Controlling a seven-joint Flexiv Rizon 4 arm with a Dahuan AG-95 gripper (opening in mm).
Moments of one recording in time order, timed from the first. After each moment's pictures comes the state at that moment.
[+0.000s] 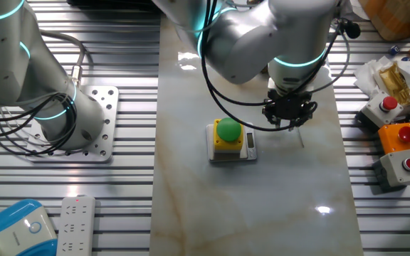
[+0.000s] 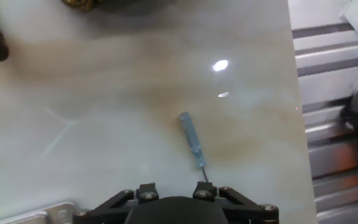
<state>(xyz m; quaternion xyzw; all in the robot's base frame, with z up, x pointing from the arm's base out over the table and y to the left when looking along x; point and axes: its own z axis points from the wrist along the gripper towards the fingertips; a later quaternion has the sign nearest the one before) 0.569 -0.017 0.020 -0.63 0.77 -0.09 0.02</state>
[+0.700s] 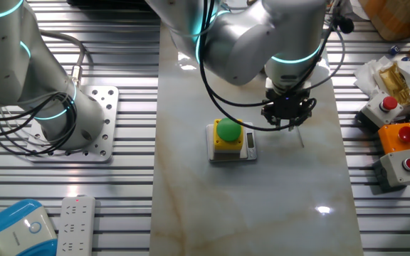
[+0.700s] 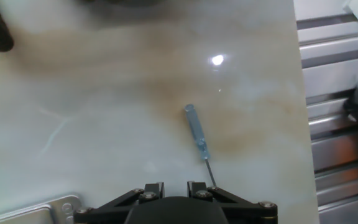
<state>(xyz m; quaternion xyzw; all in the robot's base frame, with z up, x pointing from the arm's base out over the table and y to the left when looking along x) 0.569 -0.018 0.020 -0.66 0.74 -0.11 0.03</state>
